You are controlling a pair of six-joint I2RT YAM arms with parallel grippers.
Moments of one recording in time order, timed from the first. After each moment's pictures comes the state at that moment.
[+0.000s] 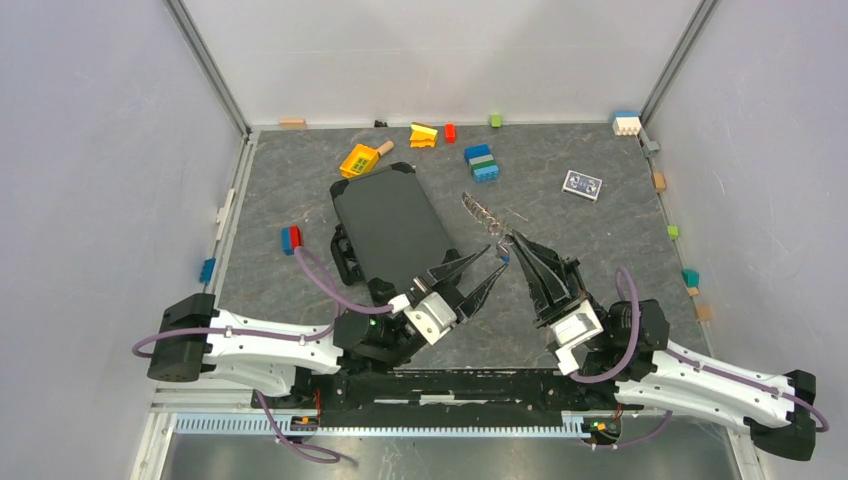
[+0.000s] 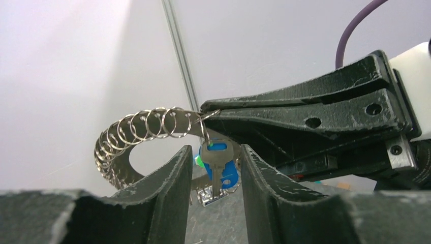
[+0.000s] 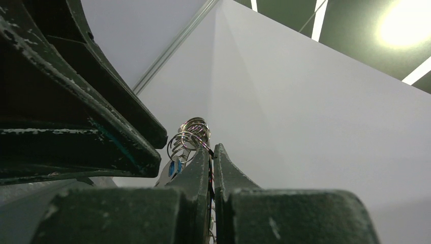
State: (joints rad) left arm -1.53 1.22 0.76 1.10 -0.46 0.56; right arm 1.18 0.53 0.45 0.75 0.08 -1.00
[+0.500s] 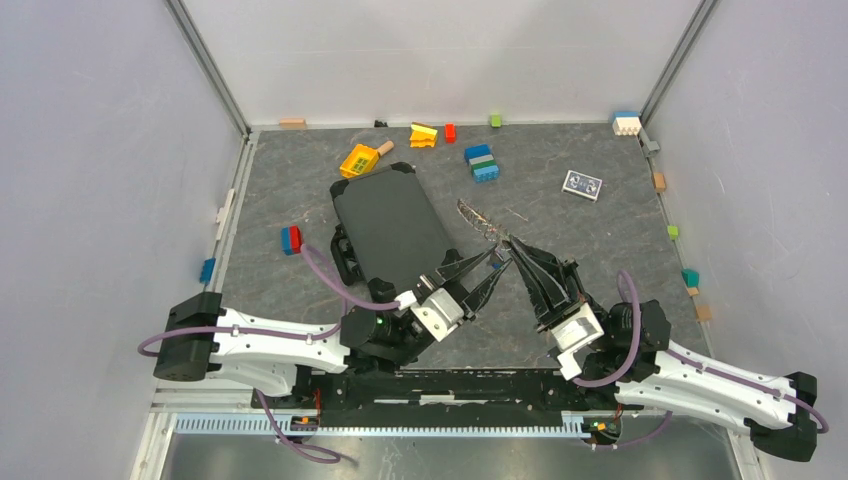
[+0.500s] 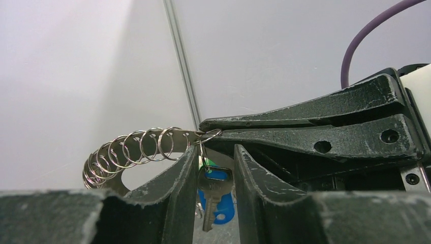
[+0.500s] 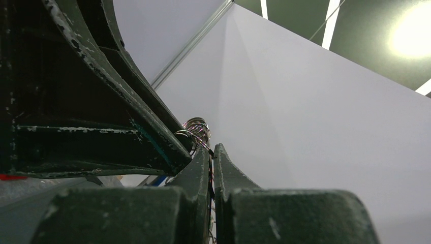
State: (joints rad) left arm -1.53 1.27 0.80 1.11 -0.47 0.55; right arm 1.18 0.50 0.45 0.70 0.03 -0.99
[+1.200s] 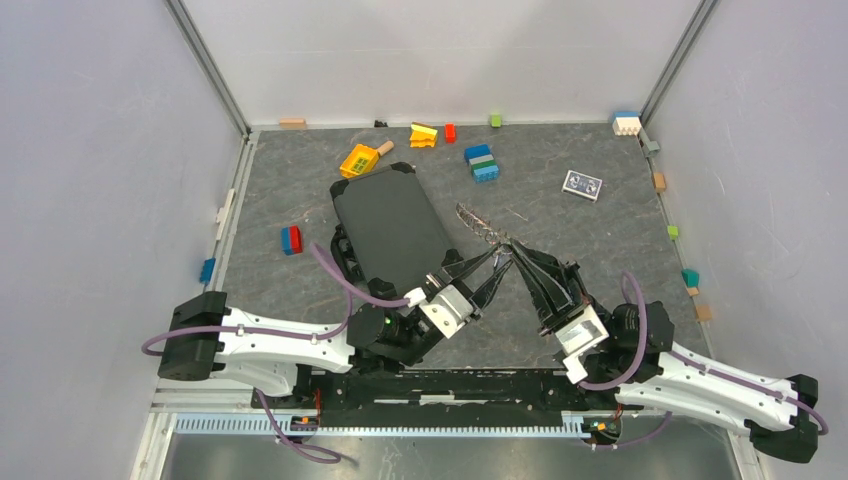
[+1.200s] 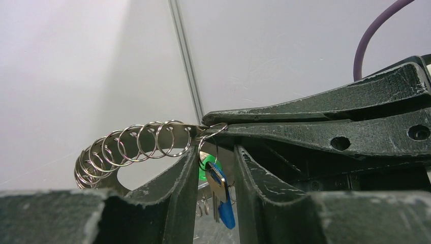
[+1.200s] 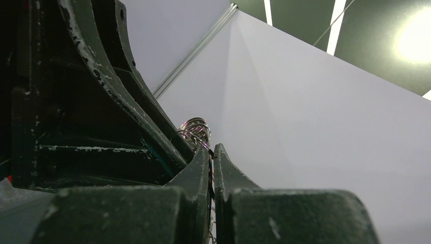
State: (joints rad) left arm -1.53 1.30 0.83 1.09 -0.51 0.55; right arm 1.18 0.48 0.45 0.68 0.00 -0.97
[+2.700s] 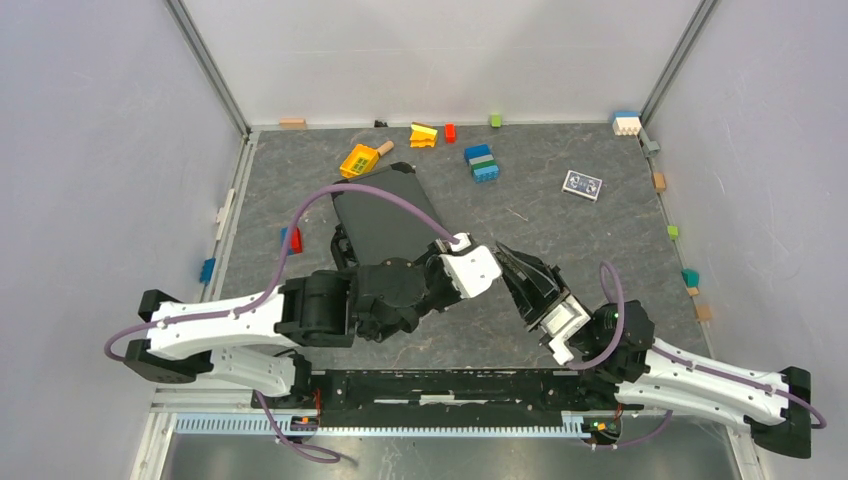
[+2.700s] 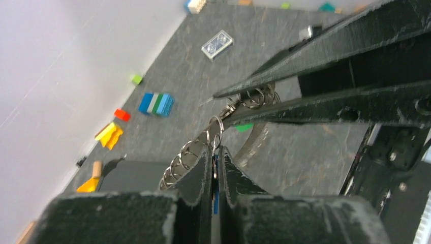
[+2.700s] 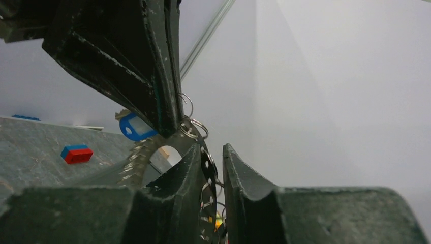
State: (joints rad) left arm -1.52 1.20 1.39 -0.39 -0.61 0.25; right arm 1.19 0.53 0.40 0.70 0.12 -0.80
